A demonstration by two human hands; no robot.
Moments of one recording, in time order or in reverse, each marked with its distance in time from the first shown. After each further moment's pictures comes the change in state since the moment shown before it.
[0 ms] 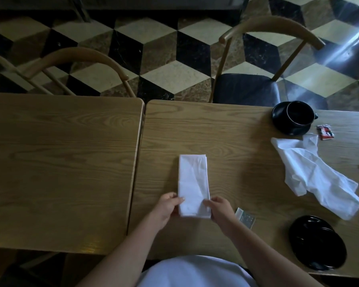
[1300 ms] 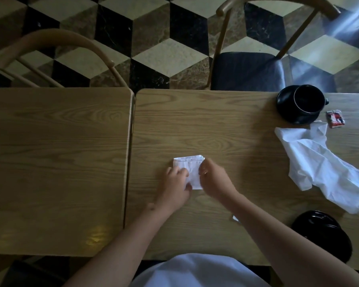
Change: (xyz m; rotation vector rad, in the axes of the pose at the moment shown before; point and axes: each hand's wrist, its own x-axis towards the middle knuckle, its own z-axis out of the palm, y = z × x) left_hand 0.015 0.050 0.030 1.249 0.162 0.744; right_hand 0.029 -0.084 -0.003 -0.614 0.060 -0.500
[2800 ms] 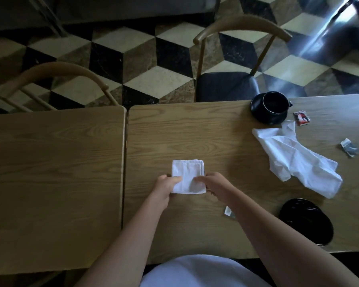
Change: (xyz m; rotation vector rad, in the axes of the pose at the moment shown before) left_hand -0.004 0.024 -0.016 -1.092 -0.065 -0.745; right_hand -0.034 0.011 -0.023 0.474 -0.145 0.403
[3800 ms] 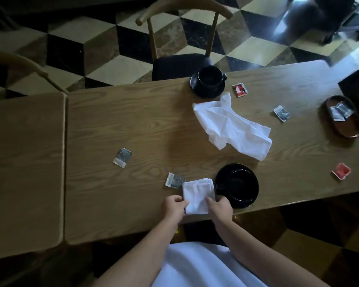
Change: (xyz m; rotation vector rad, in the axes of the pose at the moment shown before) left_hand -0.074 -0.191 0.190 0.395 0.052 -0.006; right_hand -0.079 0.234 -0.111 0.124 0.475 0.240
